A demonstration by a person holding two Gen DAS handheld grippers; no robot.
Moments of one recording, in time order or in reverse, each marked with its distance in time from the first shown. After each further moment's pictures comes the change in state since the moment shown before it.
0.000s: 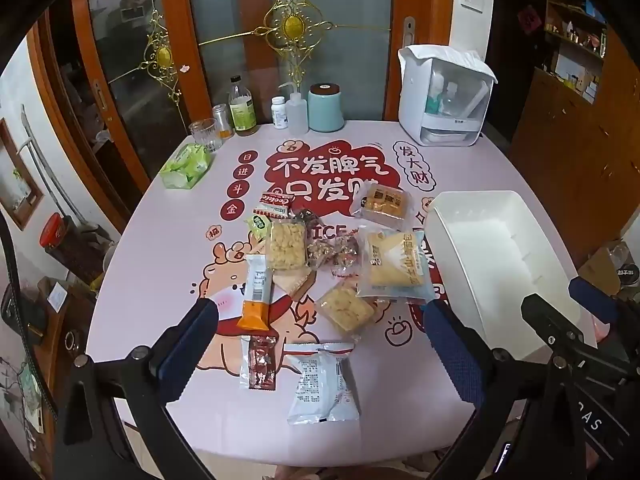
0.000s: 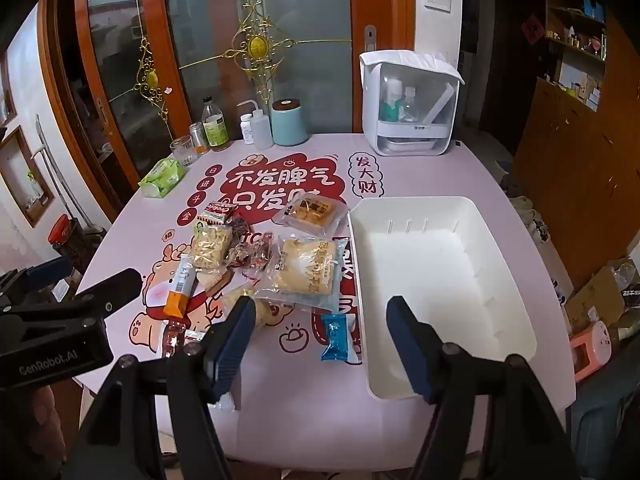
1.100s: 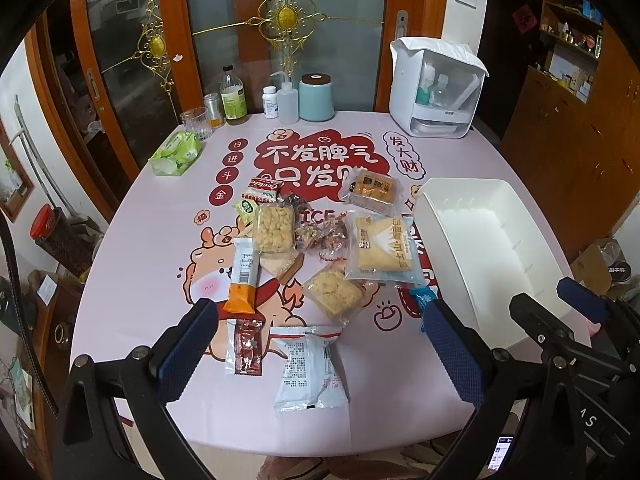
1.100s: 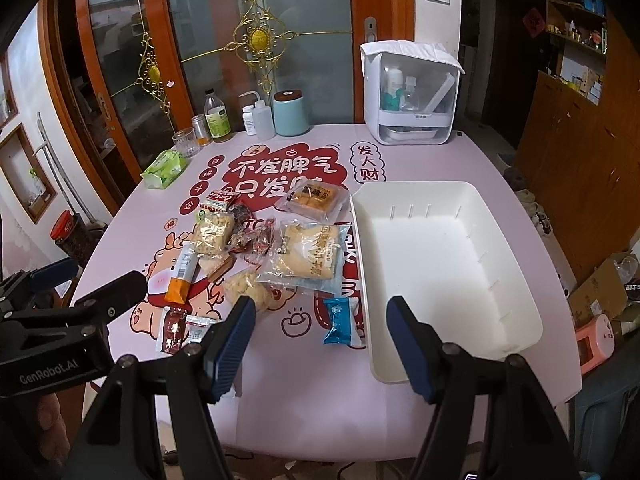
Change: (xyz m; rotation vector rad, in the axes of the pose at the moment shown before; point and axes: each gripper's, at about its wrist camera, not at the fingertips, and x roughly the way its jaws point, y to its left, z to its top) left arm 0.002 -0.005 -0.016 -0.021 0.023 -0.054; right arm 0.004 -0.005 -0.015 0.001 0.026 0.013
